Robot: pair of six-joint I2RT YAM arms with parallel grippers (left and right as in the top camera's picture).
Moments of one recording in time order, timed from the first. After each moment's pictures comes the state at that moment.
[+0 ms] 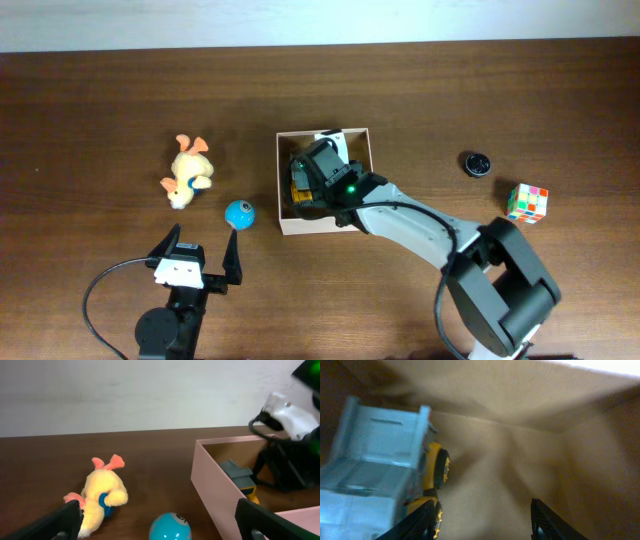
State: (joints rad) left arm -0.06 0.01 0.01 -0.07 0.07 -0.02; right arm 0.68 1.90 1.21 -0.33 0.33 0.37
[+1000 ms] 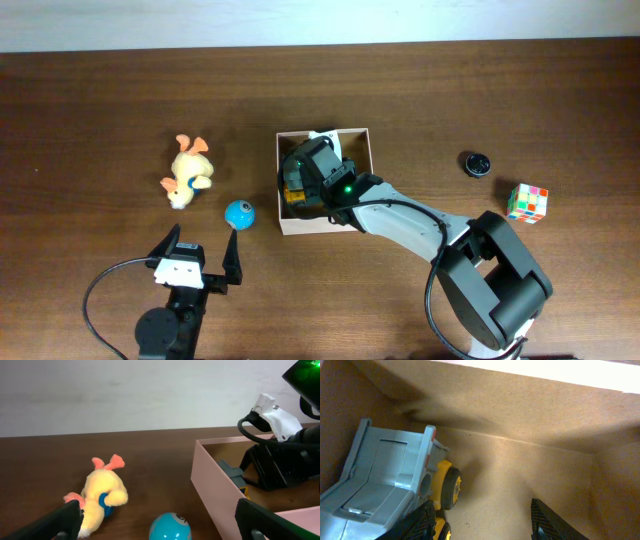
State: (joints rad) left arm -0.06 0.01 0.01 -0.07 0.07 -0.02; right arm 0.68 1.93 1.21 -0.21 0.27 0.37
